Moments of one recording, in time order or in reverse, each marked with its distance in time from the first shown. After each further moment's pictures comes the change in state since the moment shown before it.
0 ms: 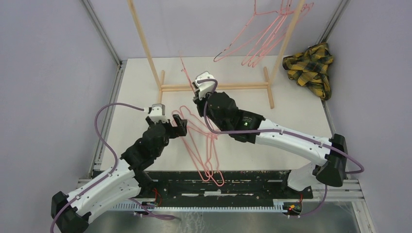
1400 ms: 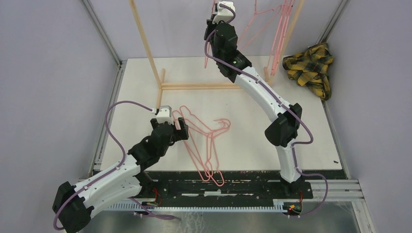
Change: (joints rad) left arm 0.000 0.100 -0.037 -0.022 -0.003 0.000; right arm -0.442 0.682 0.978 0.132 0.037 0.013
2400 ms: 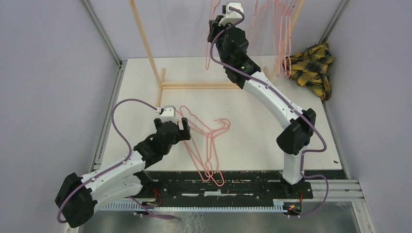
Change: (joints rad) left arm 0.000 0.110 0.000 0.043 0.003 0.000; right arm -0.008 -0.194 -0.266 0.149 -0.110 0.017
